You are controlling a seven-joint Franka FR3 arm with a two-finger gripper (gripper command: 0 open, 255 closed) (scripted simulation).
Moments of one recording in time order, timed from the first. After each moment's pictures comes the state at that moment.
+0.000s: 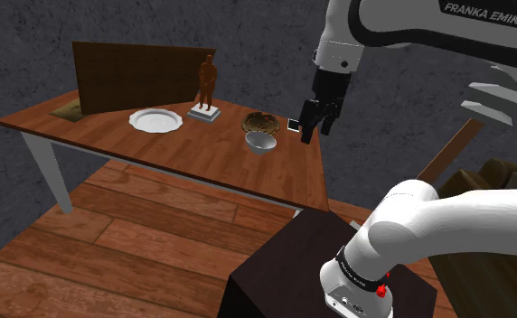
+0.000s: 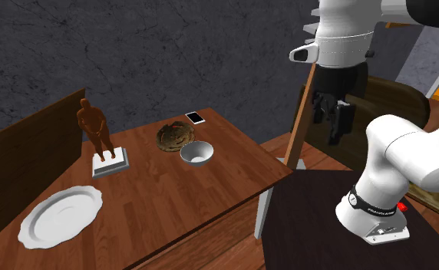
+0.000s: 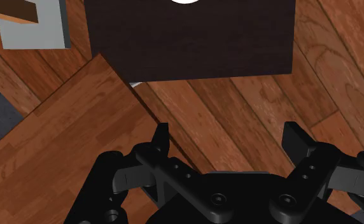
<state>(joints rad) -0.02 -0.83 0.07 -2.43 0.08 1.46 0.06</state>
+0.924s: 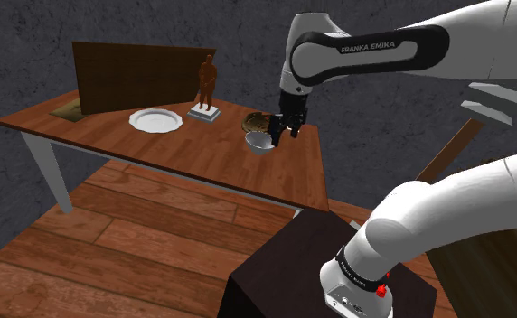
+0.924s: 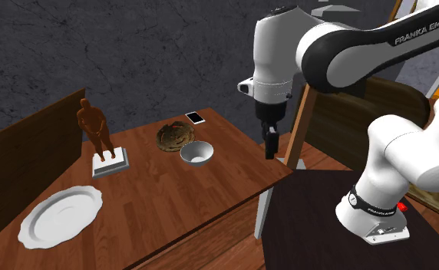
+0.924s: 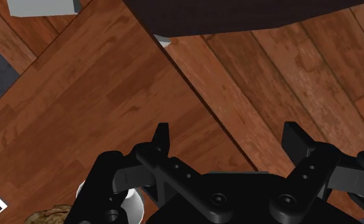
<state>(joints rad) -0.08 -0.50 0.04 -2.46 -0.04 1.87 0.01</state>
